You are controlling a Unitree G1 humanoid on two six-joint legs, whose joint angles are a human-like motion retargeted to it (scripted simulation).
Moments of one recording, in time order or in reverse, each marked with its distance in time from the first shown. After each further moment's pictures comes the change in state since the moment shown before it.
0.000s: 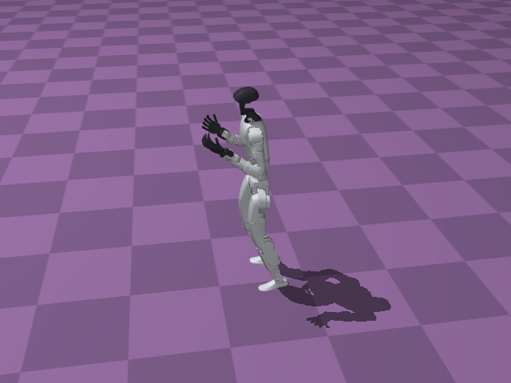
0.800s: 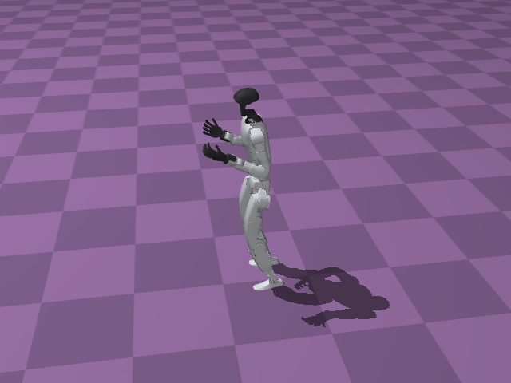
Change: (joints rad) left arm 0.084 -0.010 0.064 0.043 0.048 0.076 0.001; right arm 0.133 0.000 -0.056 -0.004 0.160 0.003 0.002; waist 0.005 -0.032 0.080; left_leg -0.109 -0.018 -0.071 0.235 -0.075 0.025; right_leg 0.062 0.049 0.072 -0.033 -0.094 -0.012
